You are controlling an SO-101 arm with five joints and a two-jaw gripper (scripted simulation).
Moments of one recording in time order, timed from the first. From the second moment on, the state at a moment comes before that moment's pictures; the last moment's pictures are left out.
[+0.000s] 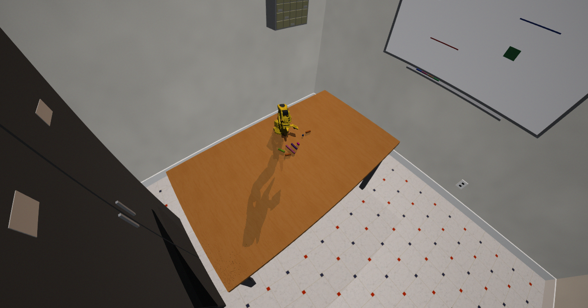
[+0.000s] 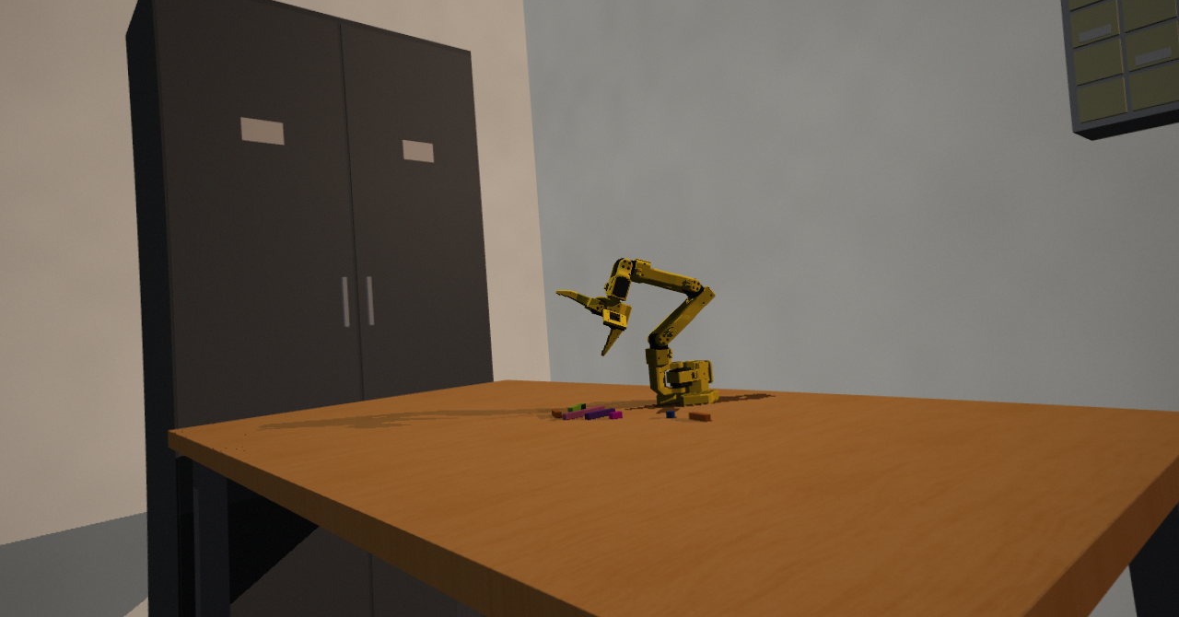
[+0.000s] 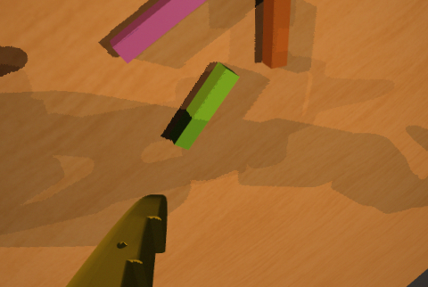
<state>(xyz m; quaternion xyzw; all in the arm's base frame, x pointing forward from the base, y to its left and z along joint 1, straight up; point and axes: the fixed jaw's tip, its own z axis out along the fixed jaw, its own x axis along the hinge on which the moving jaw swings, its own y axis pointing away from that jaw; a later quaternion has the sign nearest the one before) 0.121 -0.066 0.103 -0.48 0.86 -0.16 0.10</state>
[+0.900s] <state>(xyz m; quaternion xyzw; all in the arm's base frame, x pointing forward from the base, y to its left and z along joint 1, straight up) 0.131 -0.045 0.096 -0.53 0.83 -0.12 0.10</state>
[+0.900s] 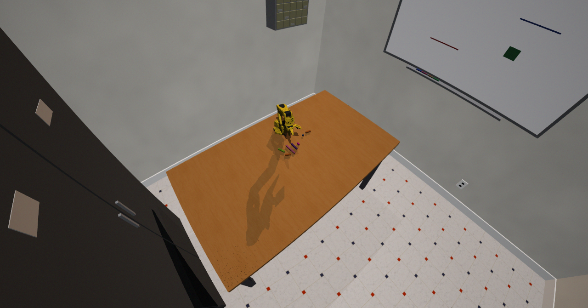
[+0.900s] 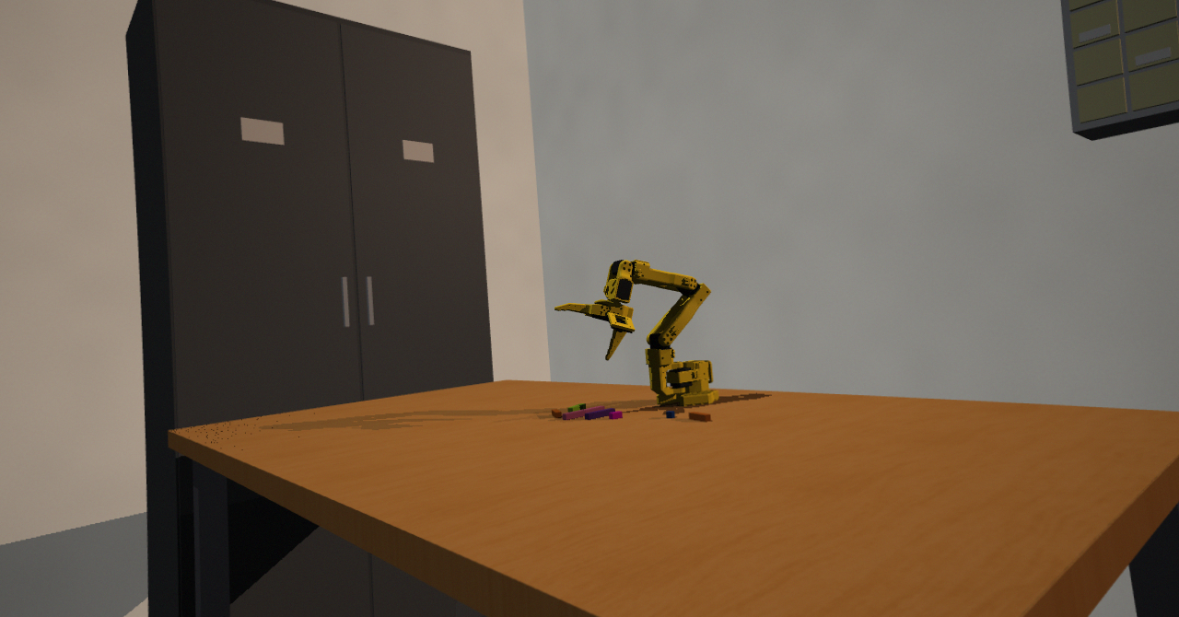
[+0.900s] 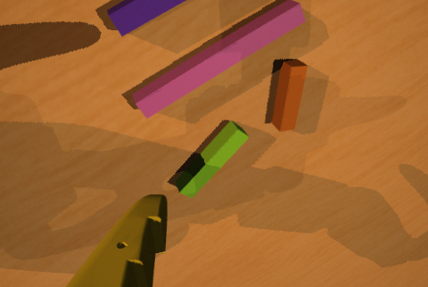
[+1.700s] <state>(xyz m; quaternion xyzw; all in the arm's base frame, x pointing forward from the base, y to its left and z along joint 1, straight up) 0.129 0.069 0.061 -0.76 0.65 -0.01 0.01</state>
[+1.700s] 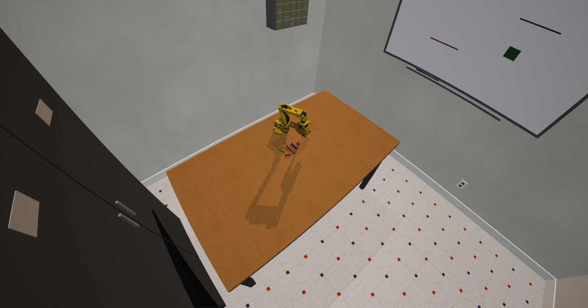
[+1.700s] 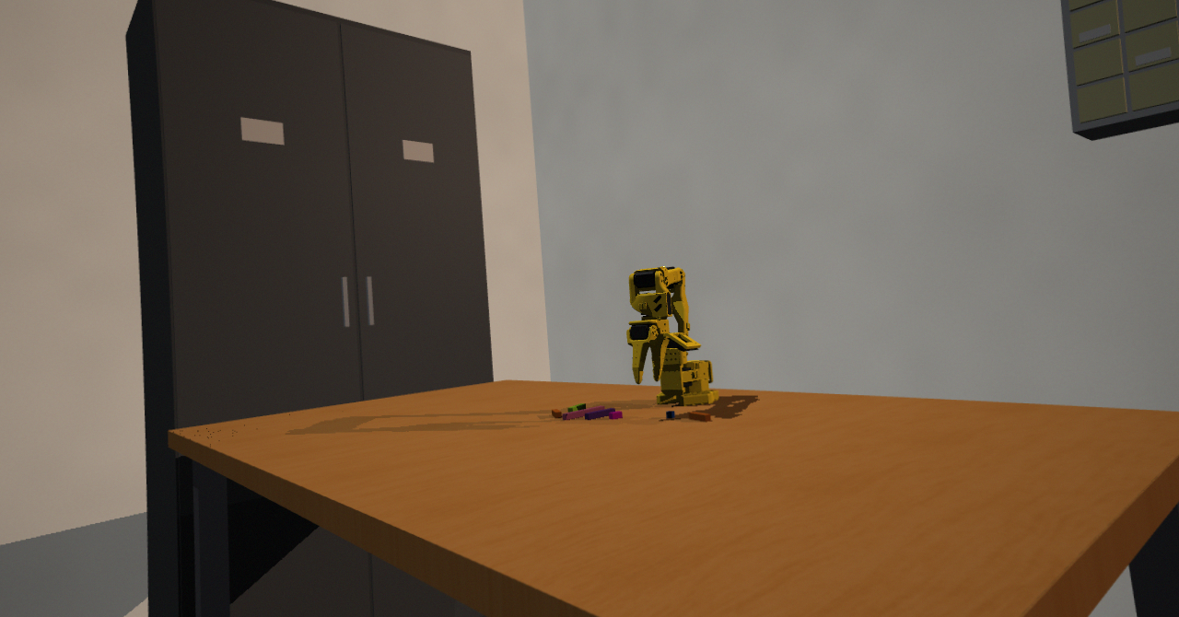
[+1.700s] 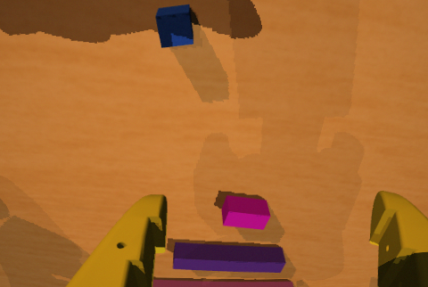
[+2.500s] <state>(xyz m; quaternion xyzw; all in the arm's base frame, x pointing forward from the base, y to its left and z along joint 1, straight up) 0.118 0.087 0.055 -0.79 0.61 0.00 -0.01</state>
